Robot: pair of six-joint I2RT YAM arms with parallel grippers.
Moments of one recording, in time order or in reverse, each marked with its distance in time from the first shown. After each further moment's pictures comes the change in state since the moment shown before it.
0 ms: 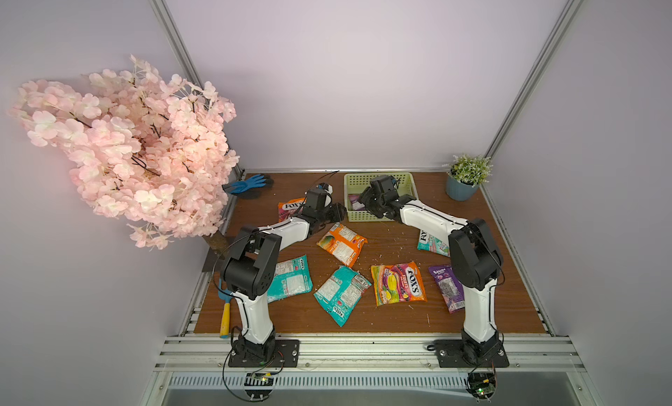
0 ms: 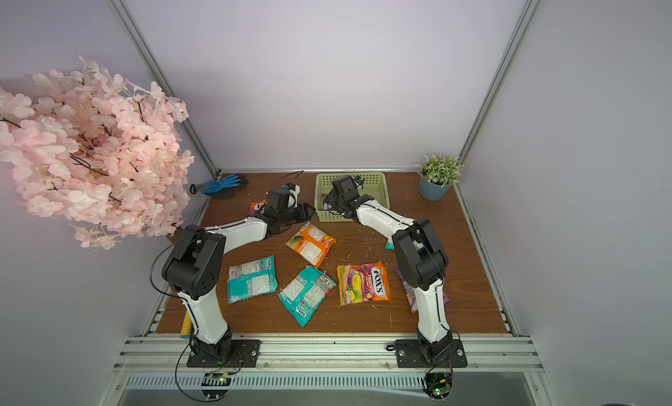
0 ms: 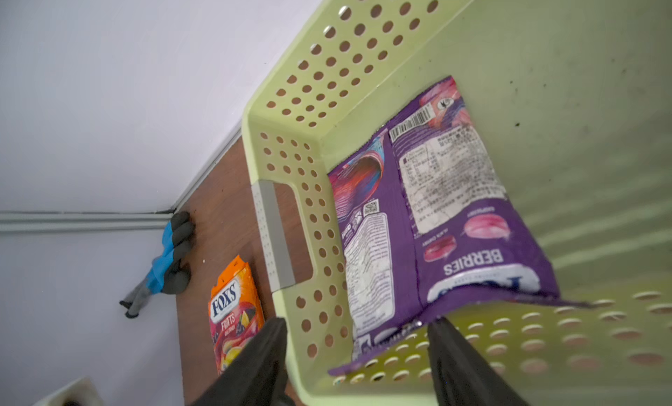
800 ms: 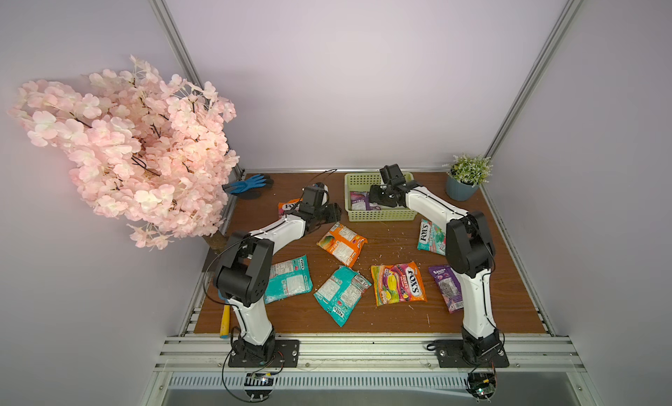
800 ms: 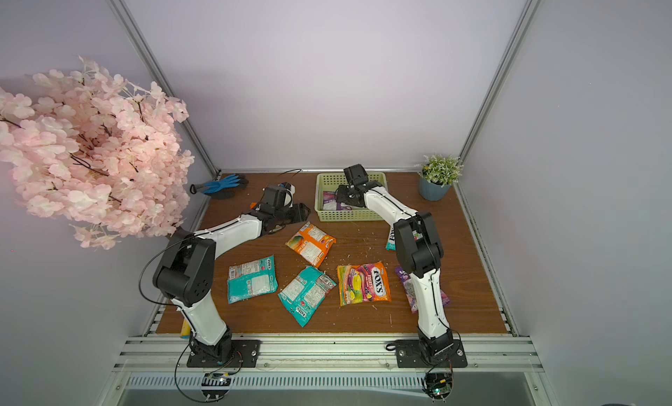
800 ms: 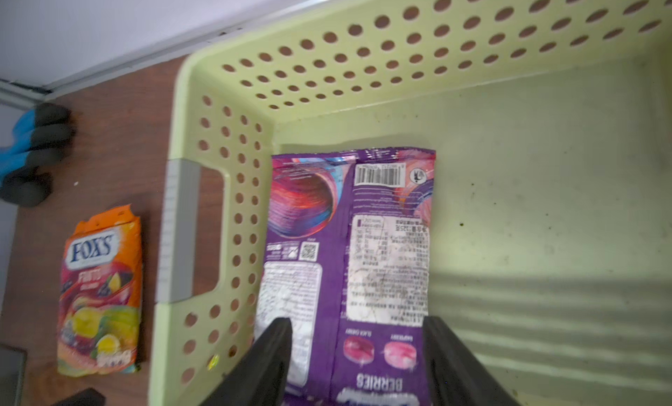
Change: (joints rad) left arm 0.012 -0.134 0.008 -0.219 -0.104 0.045; right arm -0.104 0.089 0.183 -0.223 -0.121 -0.519
